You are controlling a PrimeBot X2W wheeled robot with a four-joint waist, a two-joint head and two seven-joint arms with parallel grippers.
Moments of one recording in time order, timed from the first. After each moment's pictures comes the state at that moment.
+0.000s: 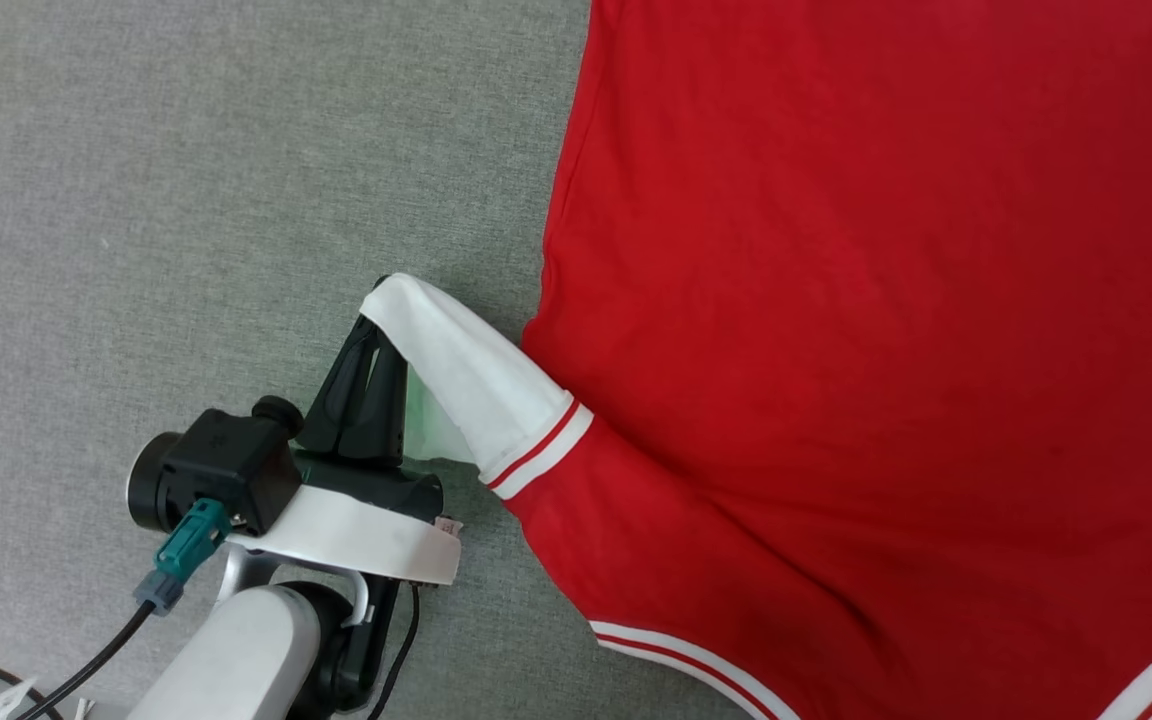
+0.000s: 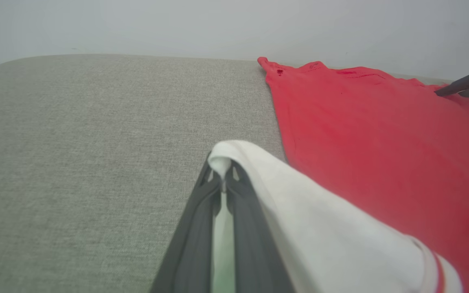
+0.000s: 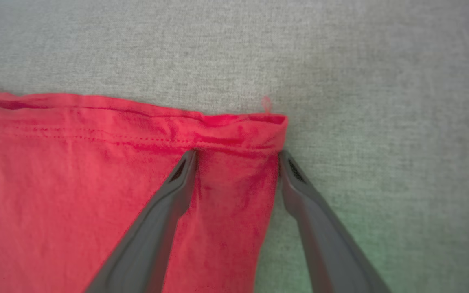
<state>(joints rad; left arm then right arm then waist) -0.30 0.40 -0.49 -0.18 -0.52 0.29 -0.18 -1.11 -0.32 -0.18 0.65 0.21 0.13 0.90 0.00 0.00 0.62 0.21</state>
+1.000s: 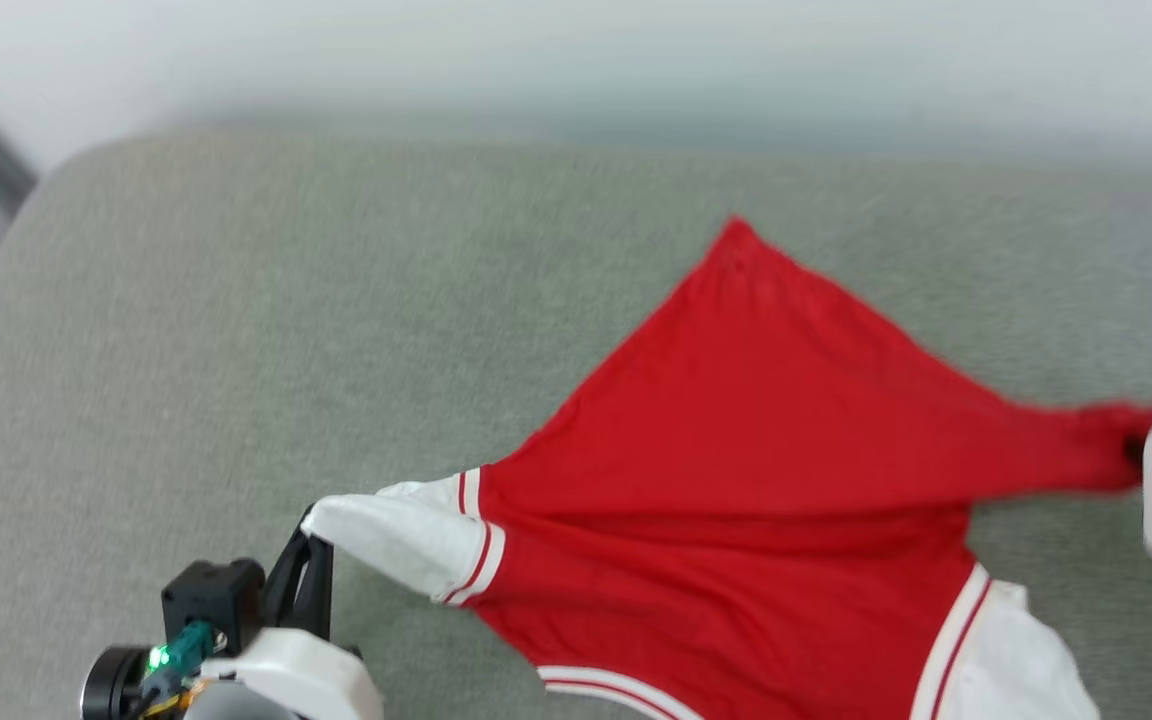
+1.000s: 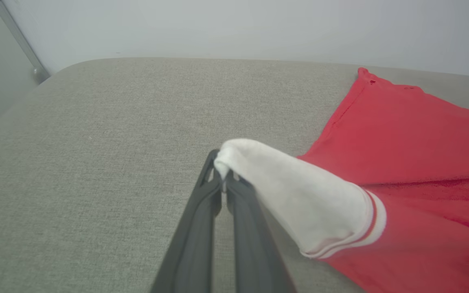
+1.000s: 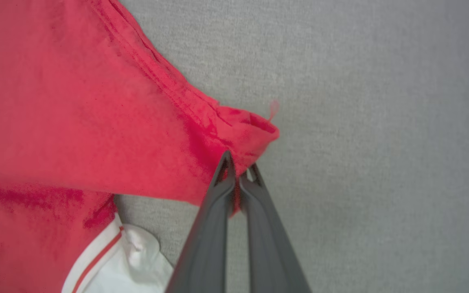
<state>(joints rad) -0.04 0.49 -0.48 -0.06 -0.58 0.37 -0.11 -0.40 -0.46 -0.01 0.29 0.37 0.13 0.84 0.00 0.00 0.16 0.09</state>
